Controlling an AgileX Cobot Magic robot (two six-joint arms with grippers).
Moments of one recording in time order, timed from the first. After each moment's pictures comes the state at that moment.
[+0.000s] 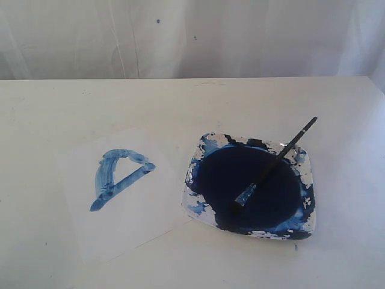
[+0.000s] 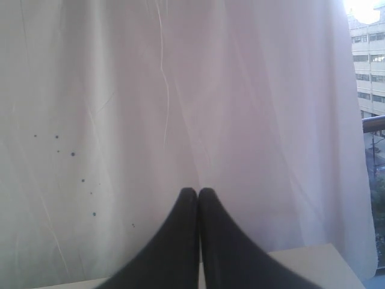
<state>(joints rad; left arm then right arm) -0.07 0.00 0.01 0.11 0.57 -0.08 0.17 0.48 -0.79 -0.05 0.25 0.19</state>
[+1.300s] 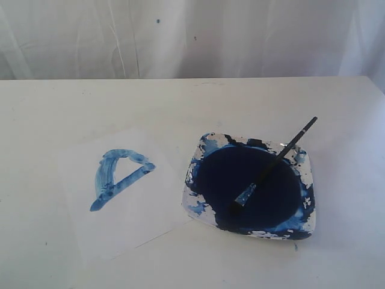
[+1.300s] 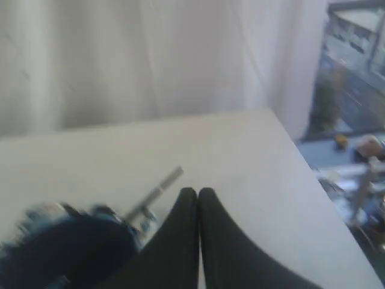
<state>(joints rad) -0.07 0.00 0.01 0.12 0.57 -0.08 0.15 0.43 -0.65 -0.15 0.55 0.19</state>
